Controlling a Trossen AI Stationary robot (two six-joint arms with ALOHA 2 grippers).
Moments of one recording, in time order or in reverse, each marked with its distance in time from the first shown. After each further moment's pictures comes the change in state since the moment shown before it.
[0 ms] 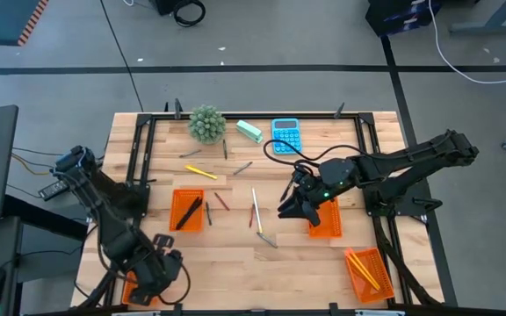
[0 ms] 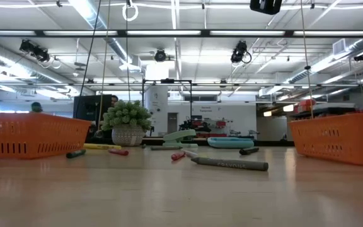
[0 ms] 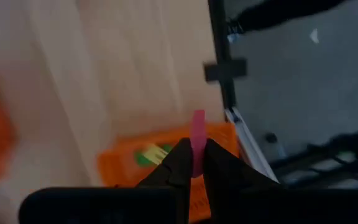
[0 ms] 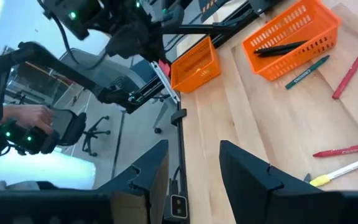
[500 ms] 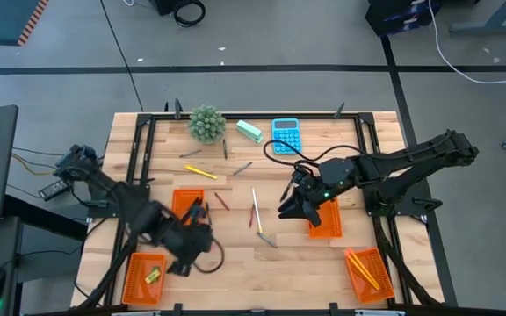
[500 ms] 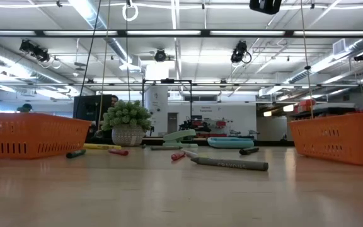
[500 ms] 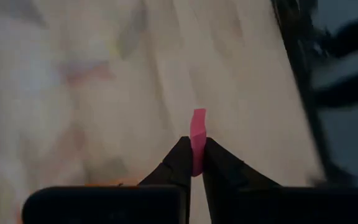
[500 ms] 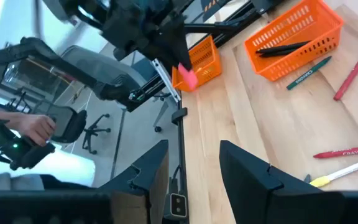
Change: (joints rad) left arm 0.271 0.003 0.072 0.066 -0.319 0.346; right arm -0.001 0.000 0.000 0.000 -0.014 -0.014
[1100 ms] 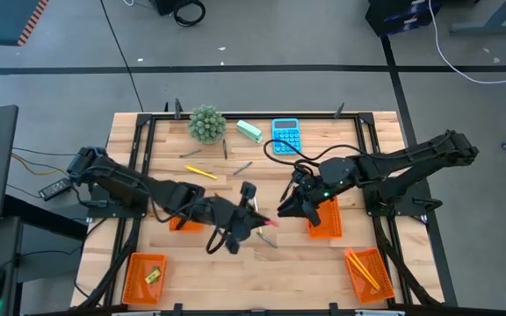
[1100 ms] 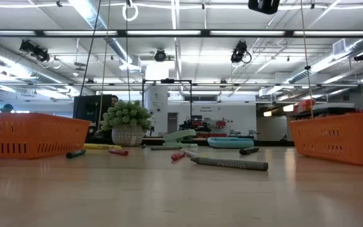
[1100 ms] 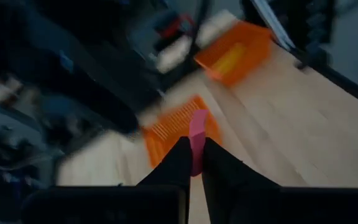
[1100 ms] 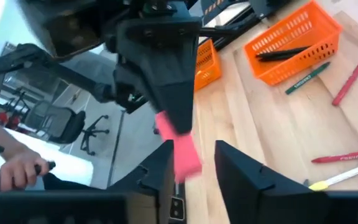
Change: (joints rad) left arm 0.253 0.098 -0.001 0.752 -0.115 0.781; right arm -0.001 0.000 0.001 0.008 0.005 -0.016
